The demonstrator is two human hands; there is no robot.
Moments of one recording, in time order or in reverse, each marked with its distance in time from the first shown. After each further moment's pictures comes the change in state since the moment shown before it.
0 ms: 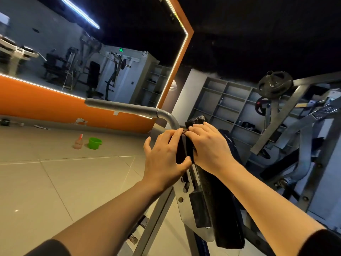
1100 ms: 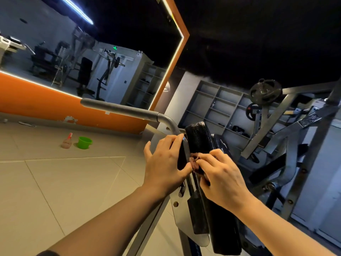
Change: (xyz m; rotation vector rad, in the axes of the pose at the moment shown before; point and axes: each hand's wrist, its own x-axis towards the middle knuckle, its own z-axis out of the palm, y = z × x) left_hand 0.001 -0.004 -0.001 -0.032 -0.001 0.025; right_hand -0.057 -0.001 -0.011 -0.063 -0.045 -0.026
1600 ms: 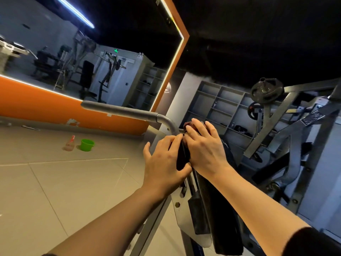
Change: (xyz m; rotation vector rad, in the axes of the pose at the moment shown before) left_hand -0.002 0.001 0.000 -0.002 -0.006 -0.007; right_hand 0.068 -0.004 0.013 -0.171 0.059 0.033
